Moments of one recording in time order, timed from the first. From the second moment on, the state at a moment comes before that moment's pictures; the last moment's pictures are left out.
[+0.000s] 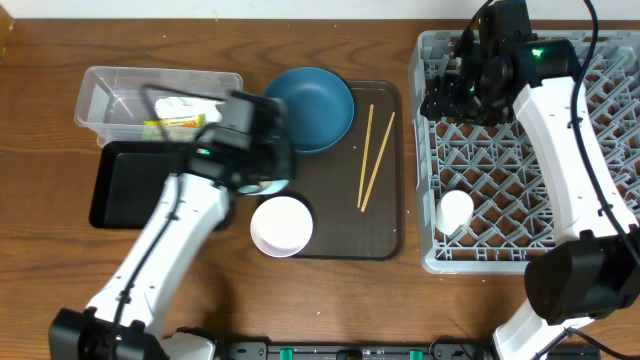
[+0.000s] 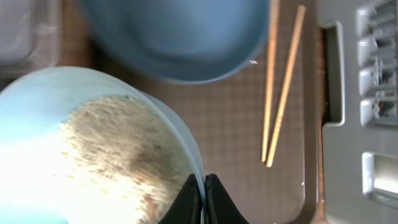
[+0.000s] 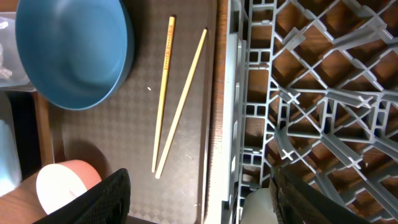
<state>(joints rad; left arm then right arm) -0.25 1.45 1.14 -0.75 0.26 -0.36 0.15 1.85 1.83 -1.21 -0.24 0.22</state>
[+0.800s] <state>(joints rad) 0.43 1.46 1.13 -0.89 0.81 -0.17 0.15 1.85 1.83 -1.21 -0.24 0.22</state>
